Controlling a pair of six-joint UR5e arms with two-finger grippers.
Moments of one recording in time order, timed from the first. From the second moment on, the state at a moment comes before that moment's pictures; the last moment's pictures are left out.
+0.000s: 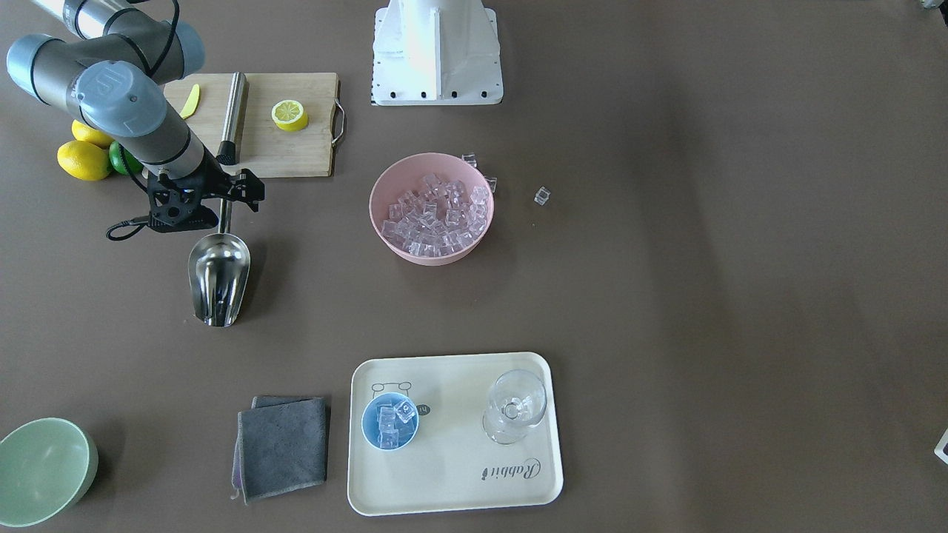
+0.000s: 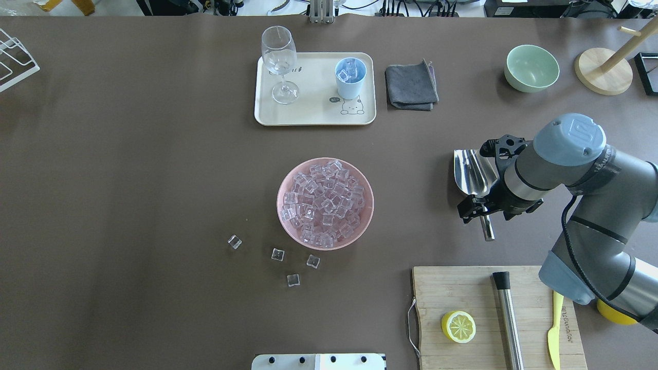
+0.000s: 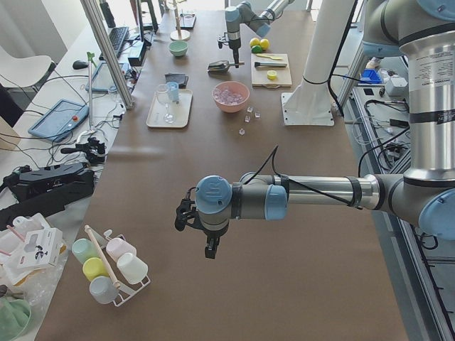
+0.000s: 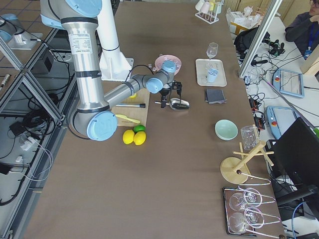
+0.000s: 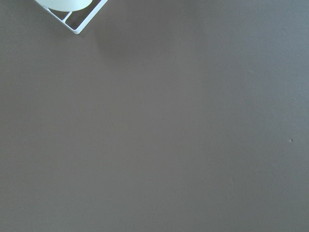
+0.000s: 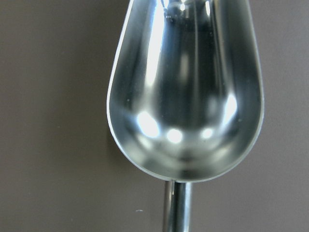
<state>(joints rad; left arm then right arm) -1.63 -1.42 -1.73 -1.57 -2.44 0.18 0.68 -1.42 1.86 -1.41 2.12 0.95</state>
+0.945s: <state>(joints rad) -1.63 -1.41 -1.73 -1.56 -2.44 0.18 1.12 -1.64 1.93 -1.51 2.17 0.49</state>
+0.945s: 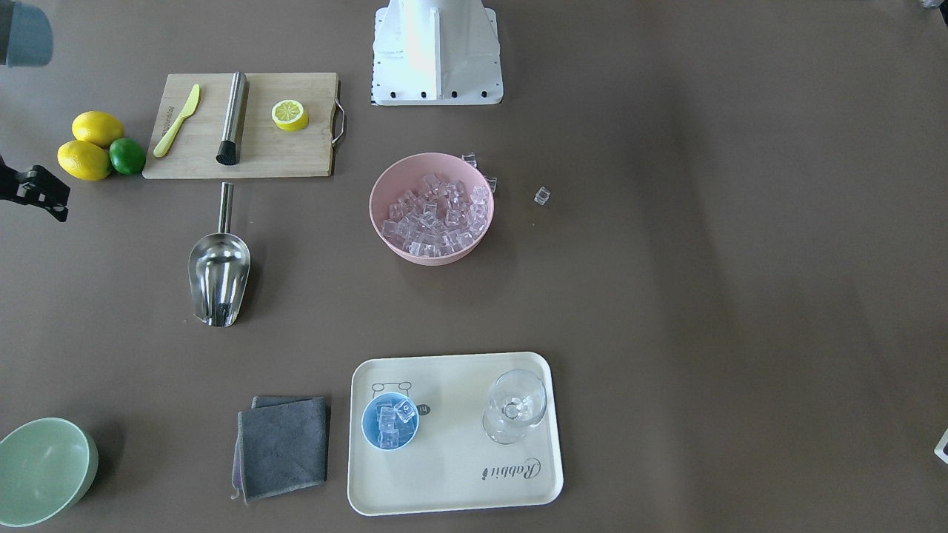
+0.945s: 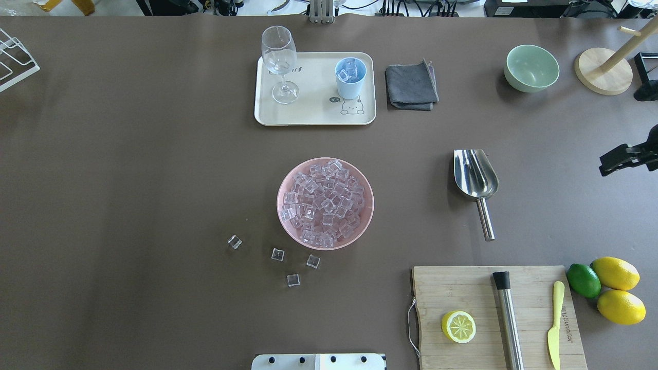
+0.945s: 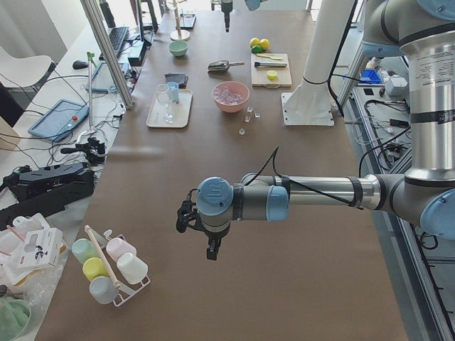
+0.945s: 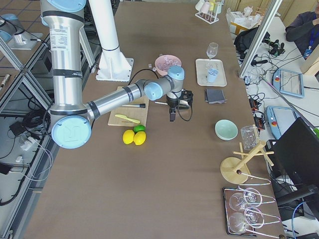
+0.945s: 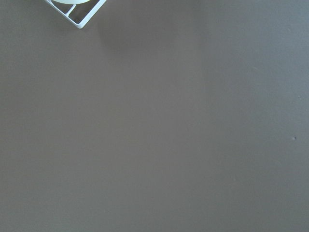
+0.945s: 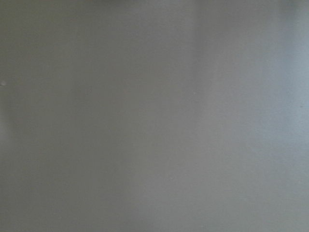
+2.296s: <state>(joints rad) -1.64 -1.41 -1.73 -1.56 -2.43 0.18 1.52 -1.72 1.72 -1.51 2.28 -0.02</state>
